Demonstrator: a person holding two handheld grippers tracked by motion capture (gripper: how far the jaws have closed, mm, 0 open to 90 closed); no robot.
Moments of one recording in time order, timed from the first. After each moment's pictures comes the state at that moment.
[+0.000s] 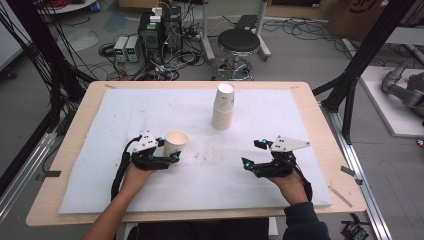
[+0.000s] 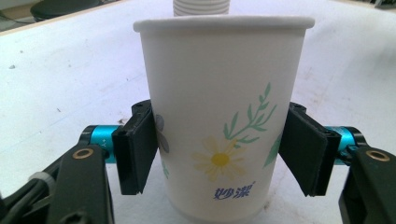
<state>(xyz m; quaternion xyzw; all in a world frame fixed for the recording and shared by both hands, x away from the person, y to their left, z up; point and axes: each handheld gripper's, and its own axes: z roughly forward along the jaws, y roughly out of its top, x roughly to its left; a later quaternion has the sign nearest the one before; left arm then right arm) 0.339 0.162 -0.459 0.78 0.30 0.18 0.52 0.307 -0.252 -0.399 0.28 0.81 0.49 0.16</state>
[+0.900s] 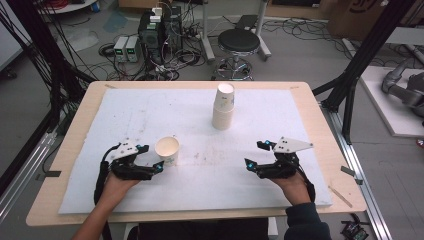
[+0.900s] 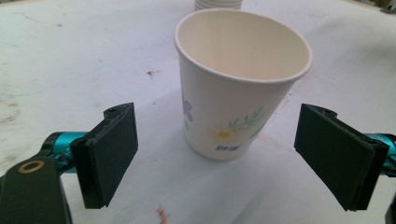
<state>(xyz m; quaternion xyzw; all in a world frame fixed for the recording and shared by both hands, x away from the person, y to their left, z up) 0.300 0.212 -0.449 0.76 0.36 0.17 0.52 0.304 -0.261 -0.400 0.28 0.81 0.48 0.16</state>
